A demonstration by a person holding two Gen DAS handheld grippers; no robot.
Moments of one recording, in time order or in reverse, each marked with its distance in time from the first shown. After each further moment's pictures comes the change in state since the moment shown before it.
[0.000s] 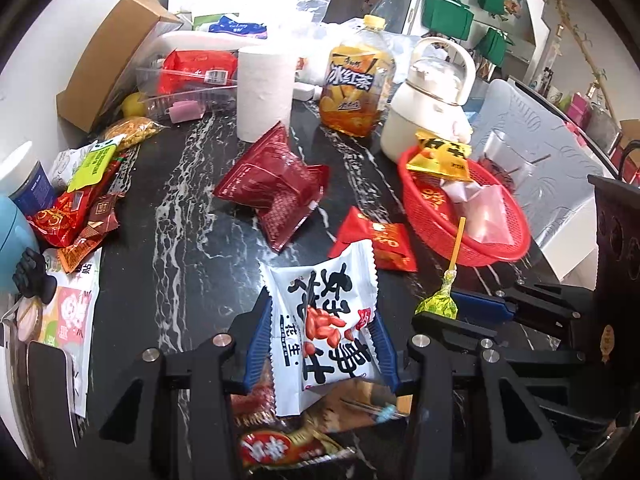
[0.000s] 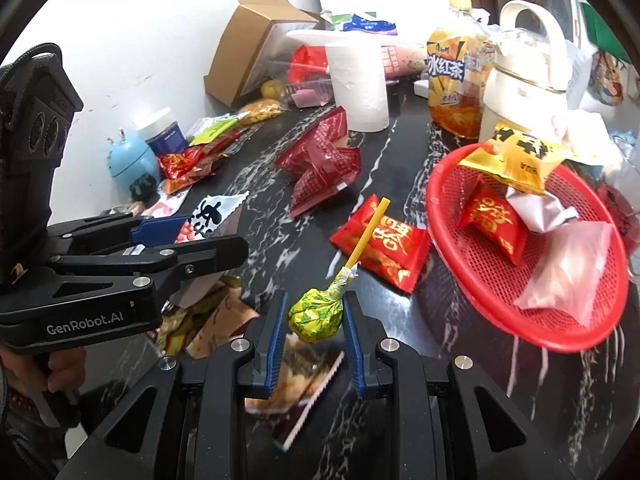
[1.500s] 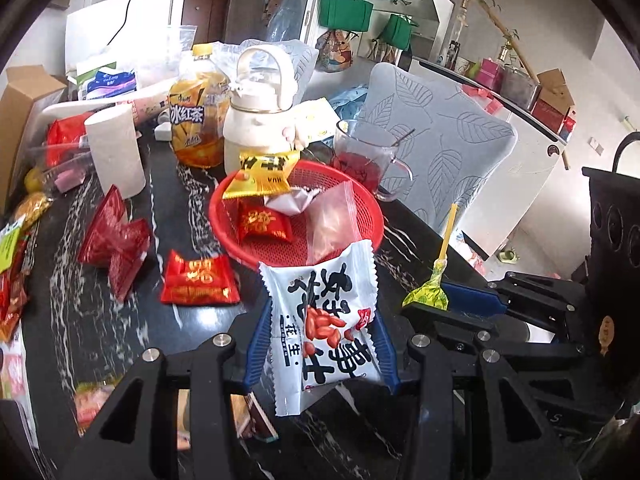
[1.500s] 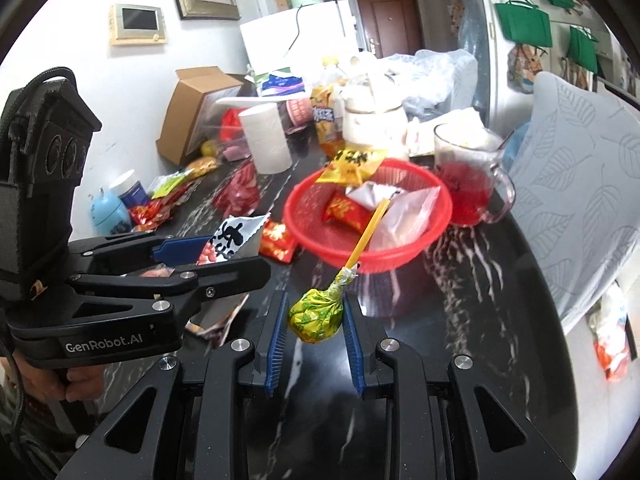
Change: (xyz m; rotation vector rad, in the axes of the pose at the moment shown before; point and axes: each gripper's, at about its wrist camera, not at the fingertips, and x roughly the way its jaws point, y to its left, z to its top) left arm -0.011 -0.124 0.012 0.217 -0.034 -0.226; right arm -0.118 -0.050 -0.047 0.143 -0.172 -0.178
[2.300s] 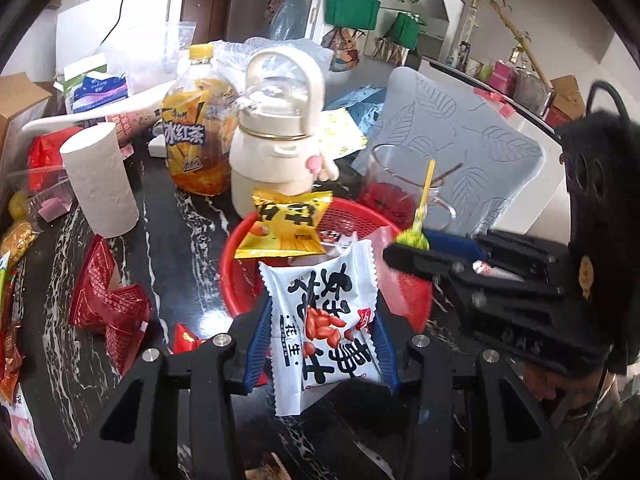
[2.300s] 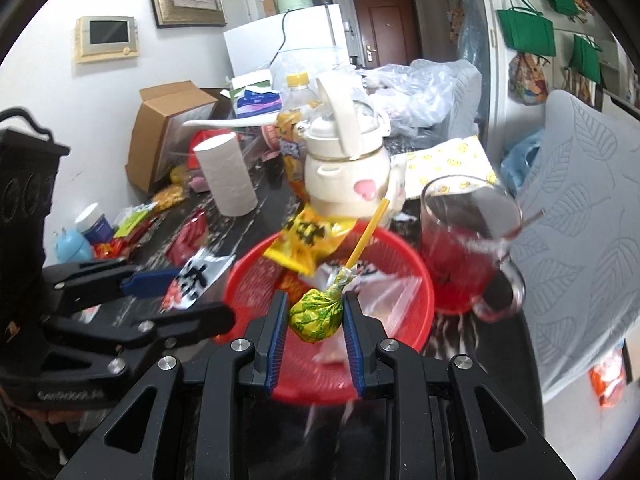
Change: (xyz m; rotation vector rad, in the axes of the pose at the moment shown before) left arm 0.051 0.034 0.053 -0.008 0.017 0.009; right arm 0.069 -0.049 0.079 -0.014 -0.018 -0.029
